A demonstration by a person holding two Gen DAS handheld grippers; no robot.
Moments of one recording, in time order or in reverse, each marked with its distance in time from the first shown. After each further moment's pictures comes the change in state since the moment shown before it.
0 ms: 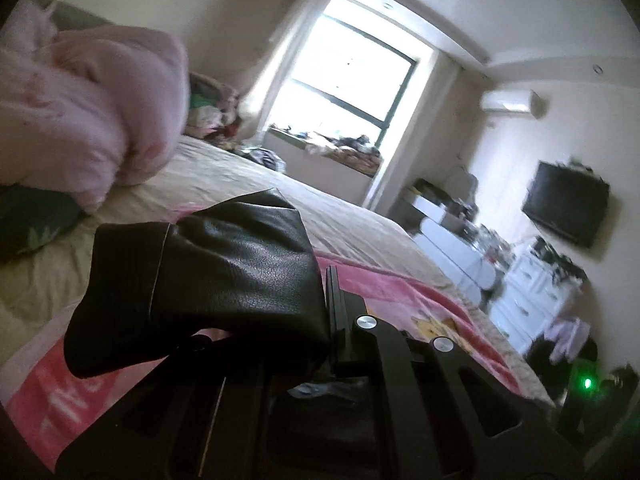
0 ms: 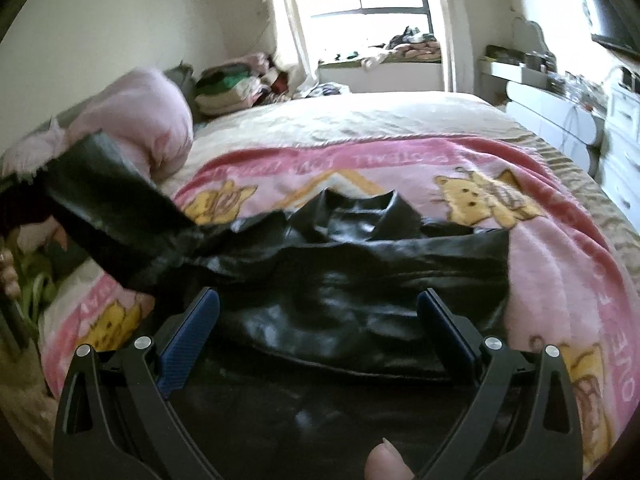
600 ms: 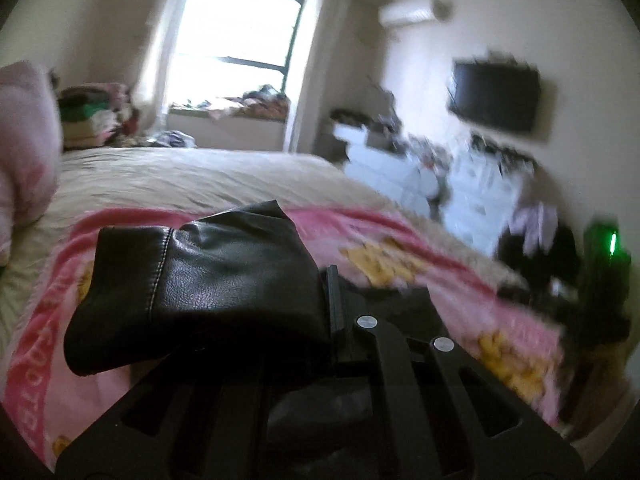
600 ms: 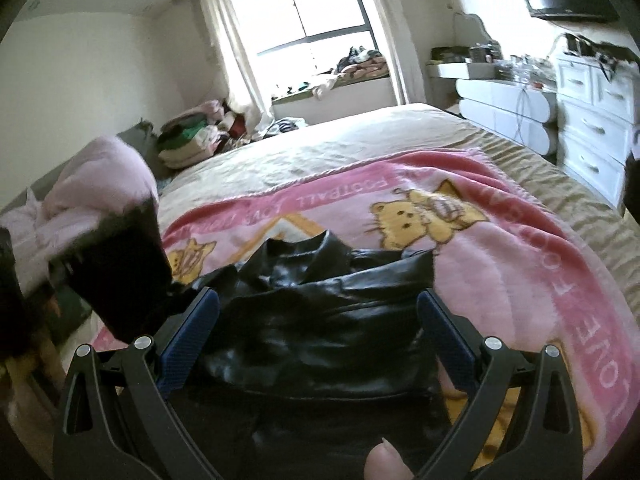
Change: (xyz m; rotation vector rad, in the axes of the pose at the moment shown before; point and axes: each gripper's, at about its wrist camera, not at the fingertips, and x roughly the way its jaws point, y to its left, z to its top) left arm 0.083 -0.116 -0.074 0.337 0.211 -0.225; right arm -0.046 -0.075 0.015 0.180 -0.117 -0.072
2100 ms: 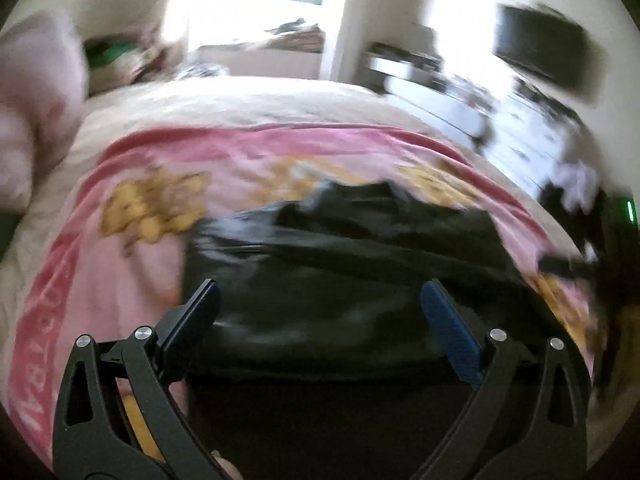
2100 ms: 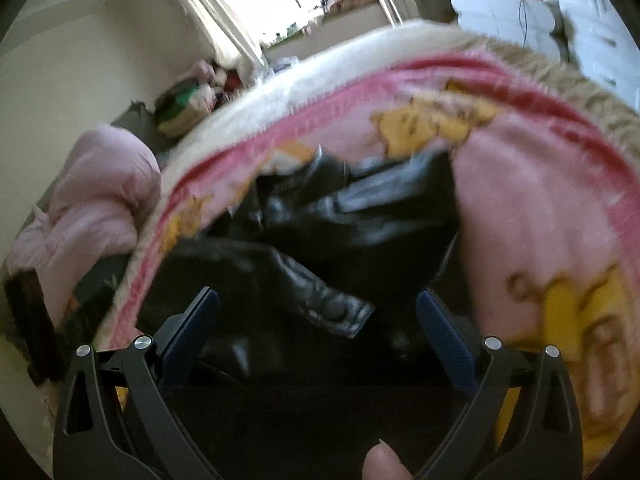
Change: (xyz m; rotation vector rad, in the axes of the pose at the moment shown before) left arm 0.025 0.069 -0.047 -0.104 0.238 0.167; right arm 0.075 -0.033 -0.042 0.163 0.282 0.091
